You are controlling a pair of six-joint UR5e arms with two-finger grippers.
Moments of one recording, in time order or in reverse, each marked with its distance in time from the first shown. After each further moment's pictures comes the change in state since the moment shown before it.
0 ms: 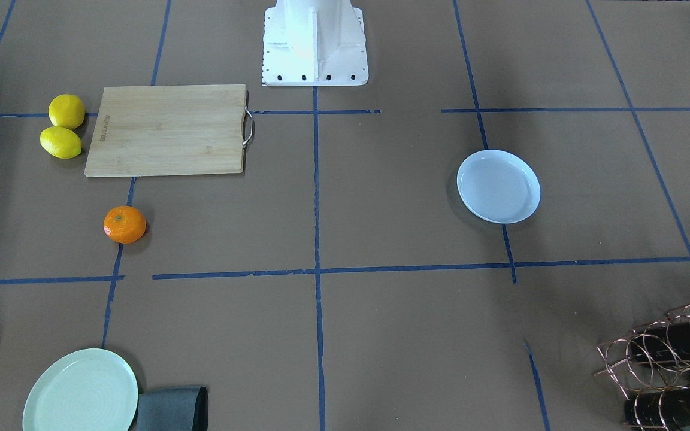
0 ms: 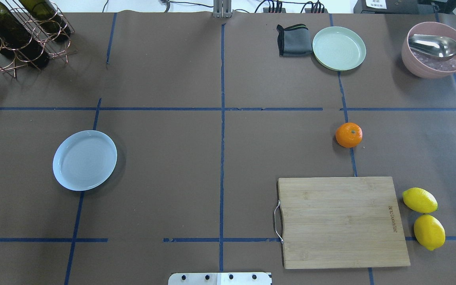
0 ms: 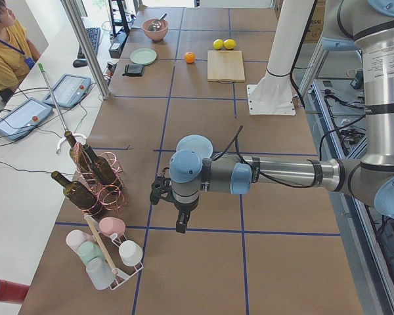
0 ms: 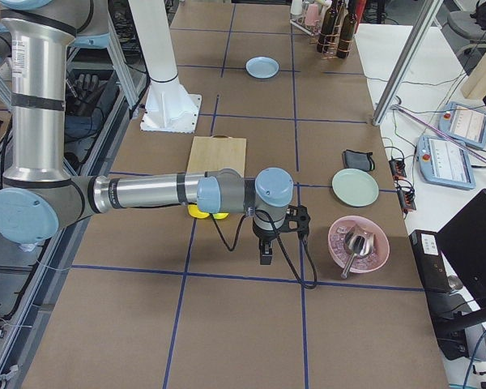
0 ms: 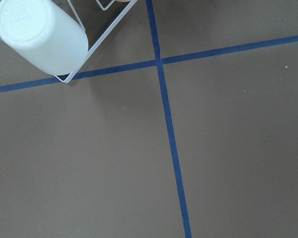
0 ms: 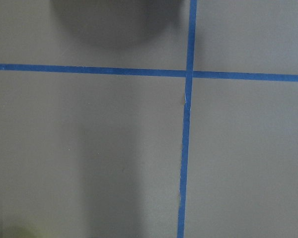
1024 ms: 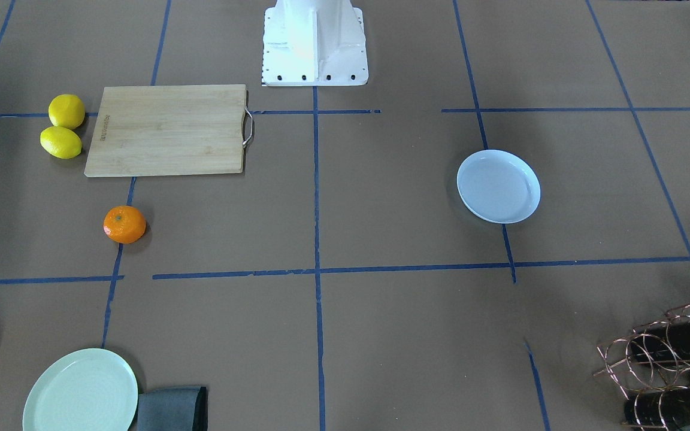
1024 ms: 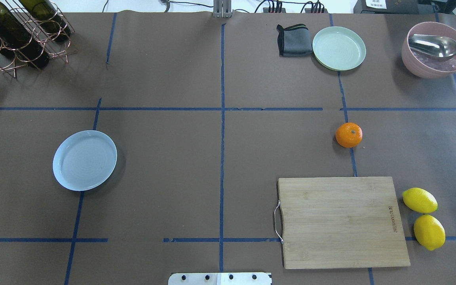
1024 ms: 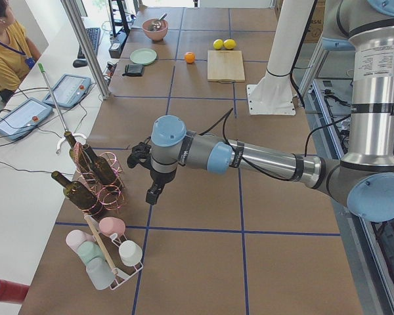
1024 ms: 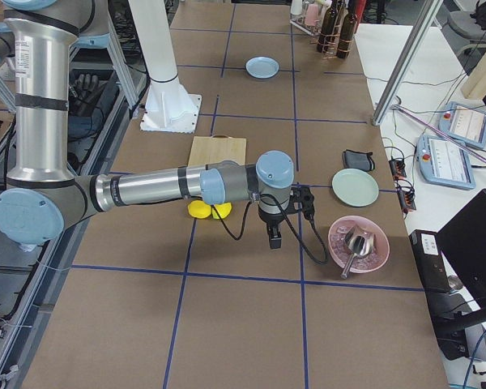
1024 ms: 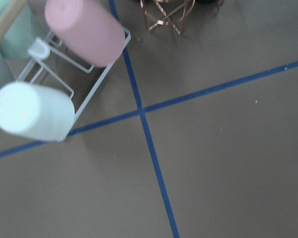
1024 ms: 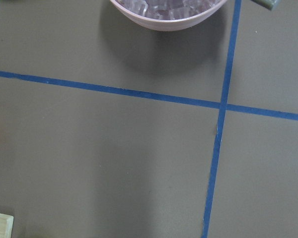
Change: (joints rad) left arm 0.014 -0.160 -0.012 -0.101 0.016 0.015; right arm -0.044 0.009 0.039 0.120 0.010 0.021
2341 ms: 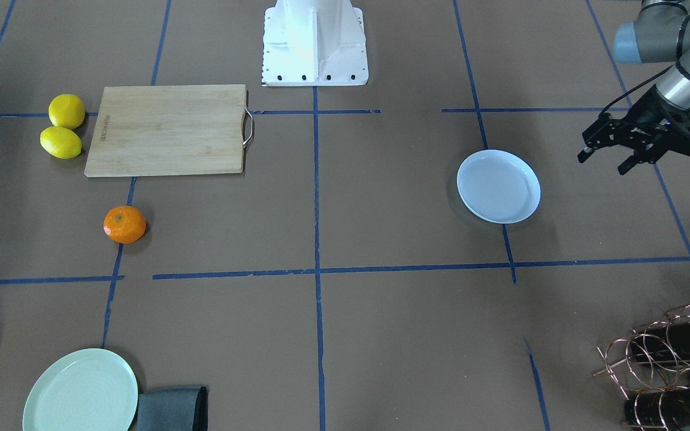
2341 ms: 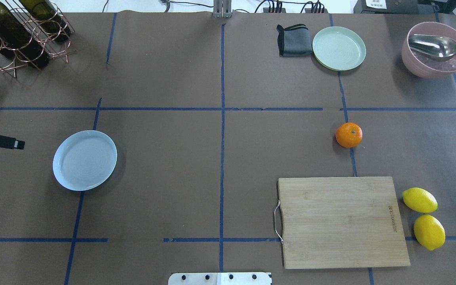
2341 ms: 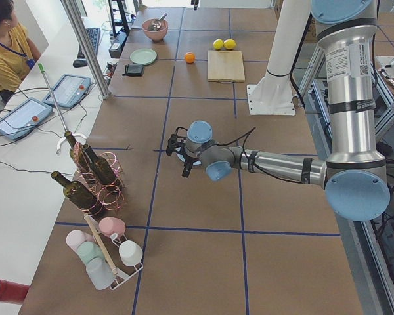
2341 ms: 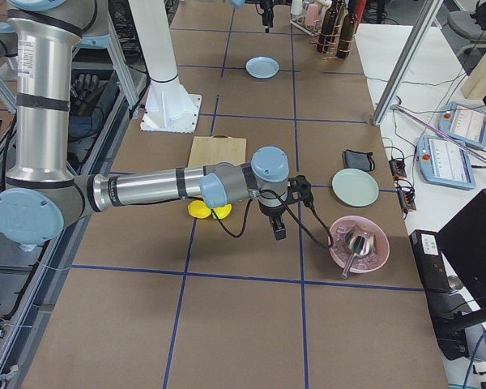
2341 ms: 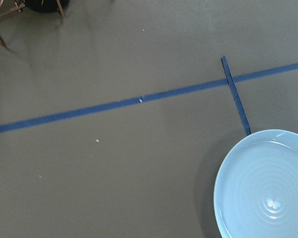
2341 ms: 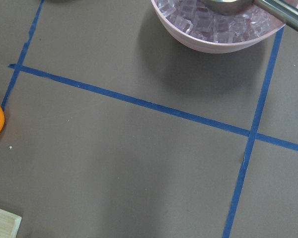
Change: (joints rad) left arm 0.629 0.156 0.021 -0.748 0.178 -1.019; right arm -0.046 -0.027 0.001 0.146 0.003 0.005
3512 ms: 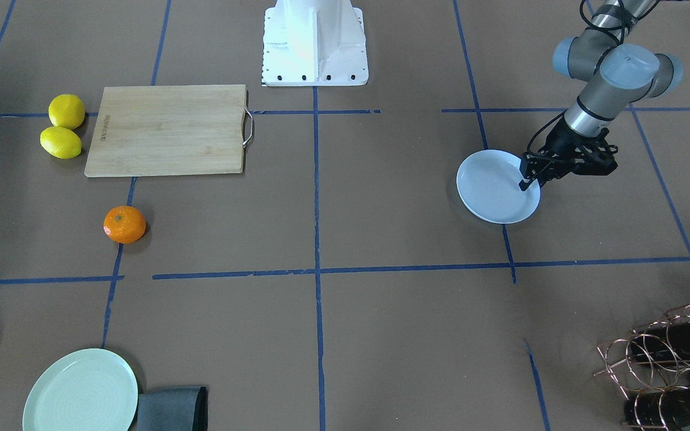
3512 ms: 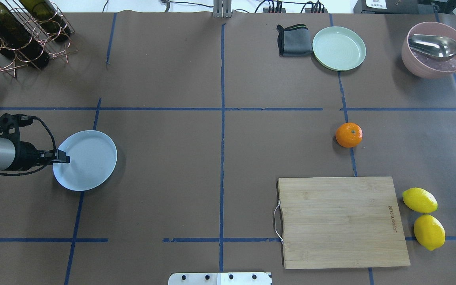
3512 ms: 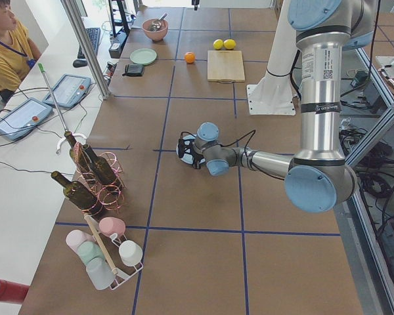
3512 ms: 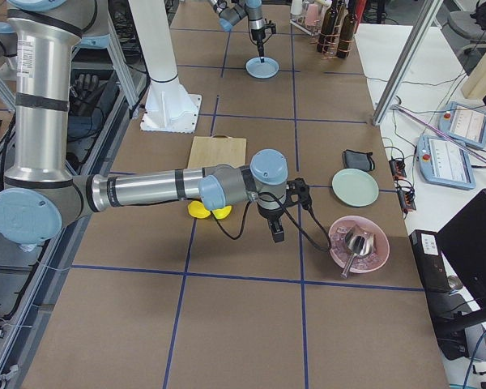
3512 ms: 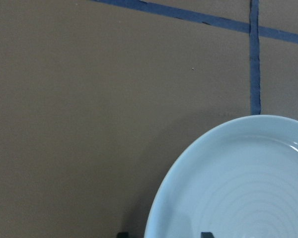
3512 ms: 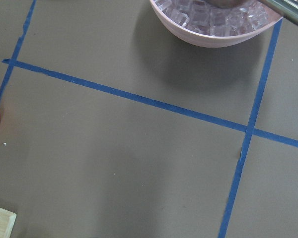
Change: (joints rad) left arm 0.225 -0.107 0.115 -0.060 0.220 -0.367; right arm -0.001 -0.004 -0.006 0.000 -0.005 -0.006
